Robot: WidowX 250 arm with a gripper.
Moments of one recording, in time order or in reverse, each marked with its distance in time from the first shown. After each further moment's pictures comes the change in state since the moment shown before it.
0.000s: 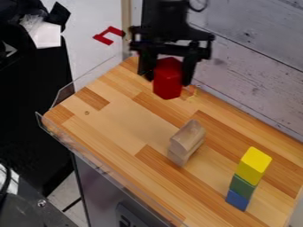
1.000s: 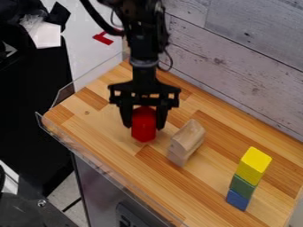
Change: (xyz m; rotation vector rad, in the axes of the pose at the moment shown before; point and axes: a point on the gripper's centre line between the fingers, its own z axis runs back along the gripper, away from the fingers) arm -0.006 0.024 -0.093 0.031 0.091 0.119
